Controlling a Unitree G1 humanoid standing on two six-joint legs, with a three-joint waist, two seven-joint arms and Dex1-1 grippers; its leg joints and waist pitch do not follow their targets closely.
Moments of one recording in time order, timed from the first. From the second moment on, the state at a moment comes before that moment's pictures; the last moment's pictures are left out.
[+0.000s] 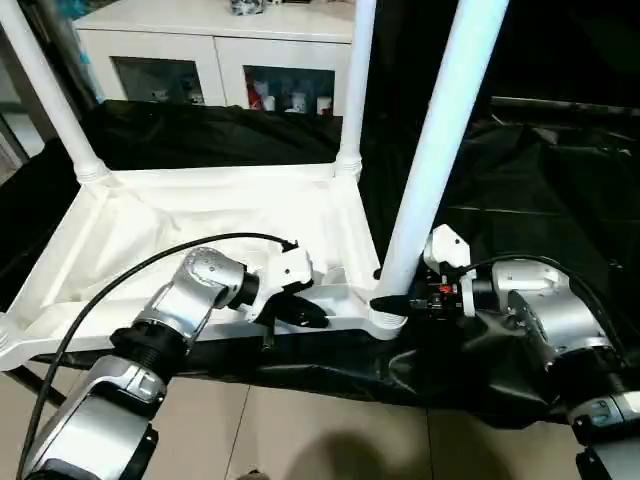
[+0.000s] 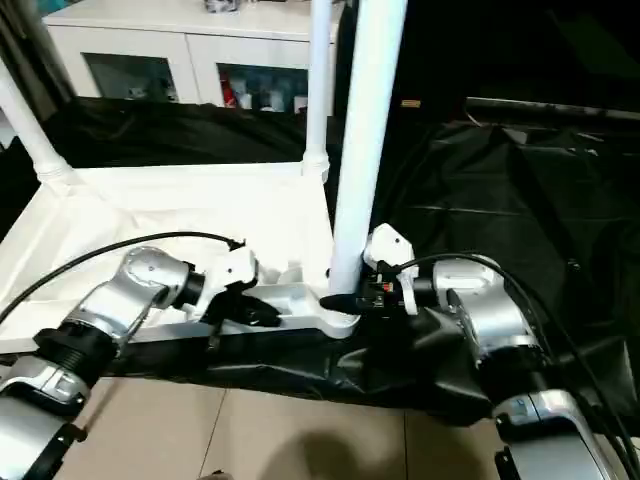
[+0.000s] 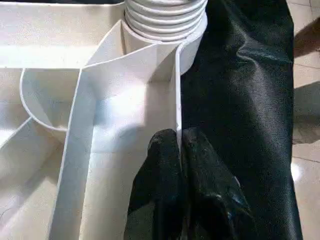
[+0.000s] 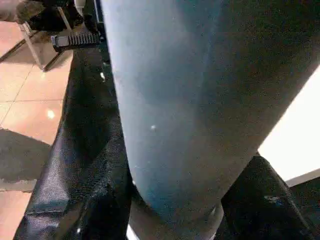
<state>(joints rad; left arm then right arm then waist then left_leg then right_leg) -0.68 0.37 -0.37 0.67 0.03 0.08 -1.29 -0.55 -0.43 0.18 0.56 0.13 0.05 1.29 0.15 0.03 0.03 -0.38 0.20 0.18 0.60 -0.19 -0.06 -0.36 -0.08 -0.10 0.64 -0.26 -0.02</state>
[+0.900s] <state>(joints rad) -0.91 0.09 -0.21 1.03 0.03 0.35 -0.67 -0.92 -0.09 0.01 1.15 0.08 0.14 0.25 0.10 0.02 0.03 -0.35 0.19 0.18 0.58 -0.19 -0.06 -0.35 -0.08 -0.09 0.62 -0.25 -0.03</state>
